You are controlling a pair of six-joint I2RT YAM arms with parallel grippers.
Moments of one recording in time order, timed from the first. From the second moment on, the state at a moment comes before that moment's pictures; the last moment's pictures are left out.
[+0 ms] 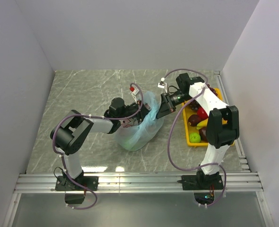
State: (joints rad) left arm -0.64 1.83 0.86 1.00 0.76 -0.98; right arm 0.23 1.84 1.52 -1.15 -1.08 -0.41
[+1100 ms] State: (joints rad) left arm -0.39 1.39 0.80 0.33 0.94 -0.41; right arm 0.23 1.86 1.59 -1.24 -1.07 -0.50
